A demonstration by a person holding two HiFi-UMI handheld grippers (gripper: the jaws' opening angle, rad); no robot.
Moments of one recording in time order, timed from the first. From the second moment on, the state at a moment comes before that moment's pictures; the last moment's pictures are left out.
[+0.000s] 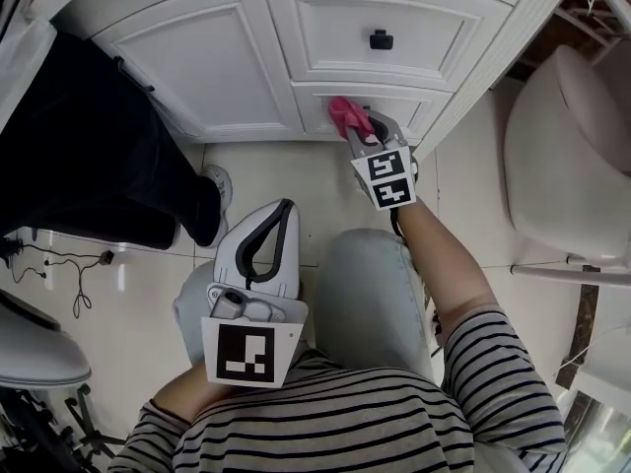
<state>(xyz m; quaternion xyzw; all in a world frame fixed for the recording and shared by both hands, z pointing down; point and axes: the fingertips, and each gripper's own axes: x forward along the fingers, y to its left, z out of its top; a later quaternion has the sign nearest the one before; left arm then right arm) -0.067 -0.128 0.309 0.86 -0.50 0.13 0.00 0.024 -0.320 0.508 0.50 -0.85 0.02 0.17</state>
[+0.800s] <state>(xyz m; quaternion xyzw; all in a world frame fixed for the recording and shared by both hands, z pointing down) -0.056 -0.130 0.311 0.86 -0.50 0.13 0.00 0.183 -0.304 0.525 0.60 -0.79 0.05 0.15</state>
